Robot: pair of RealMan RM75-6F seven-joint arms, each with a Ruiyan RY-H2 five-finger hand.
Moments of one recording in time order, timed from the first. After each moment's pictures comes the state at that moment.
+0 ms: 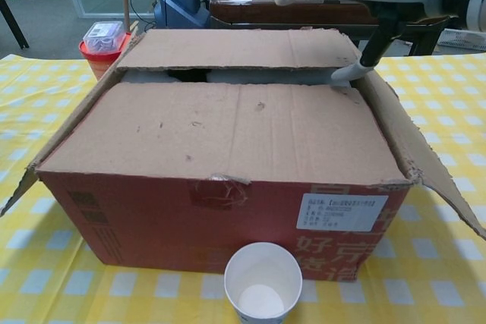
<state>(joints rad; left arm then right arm) -0.38 -0.89 -0.11 -1.71 1.33 1.26 0.13 0.82 -1.19 0.21 -1.90 -1.09 0.93 -0.52</state>
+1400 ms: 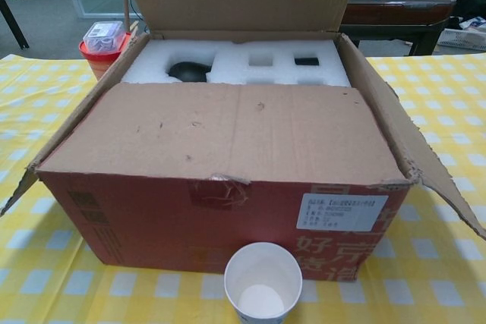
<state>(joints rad) -0.34 -0.89 -0.11 -1.69 1.36 1.27 0.11 0.94 -1.23 0.39 -1.67 -0.94 1.00 -0.41</state>
